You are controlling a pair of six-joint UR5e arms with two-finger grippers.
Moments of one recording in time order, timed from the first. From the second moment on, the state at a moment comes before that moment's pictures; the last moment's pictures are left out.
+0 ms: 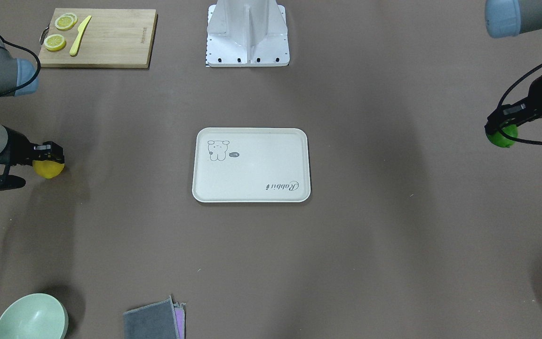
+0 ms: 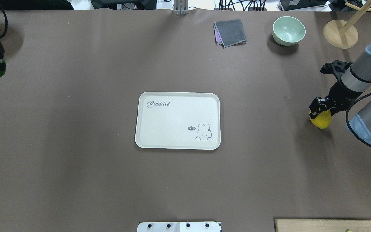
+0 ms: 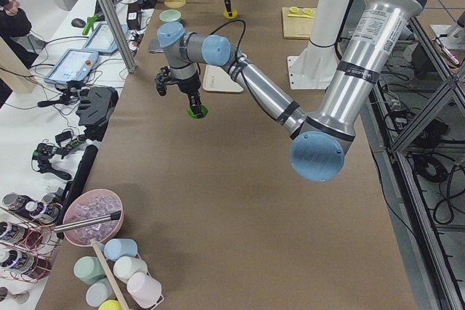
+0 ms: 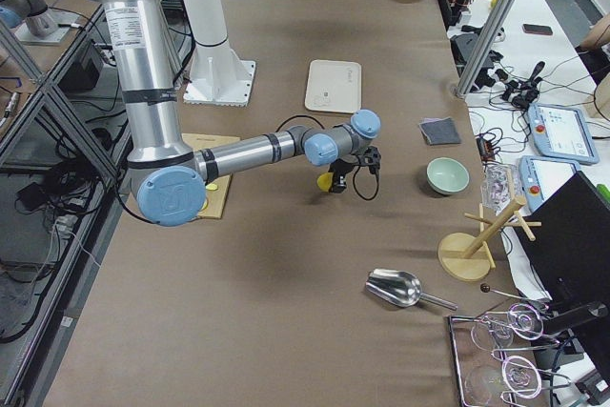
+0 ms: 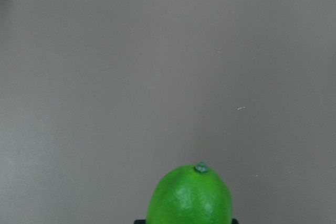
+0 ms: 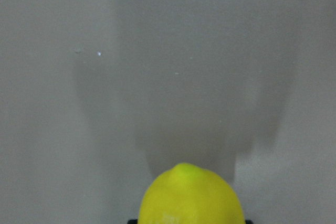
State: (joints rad) left arm -1.24 -1.95 -1.90 -1.02 -2.34 -0.55; right arm 0.99 -1.42 1.63 -1.44 2.38 0.54
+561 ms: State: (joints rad) left arm -1.19 -2.01 -1.91 -1.04 -2.34 -0.67; right arm 1.02 -1.33 1.70 -1.44 2.39 0.55
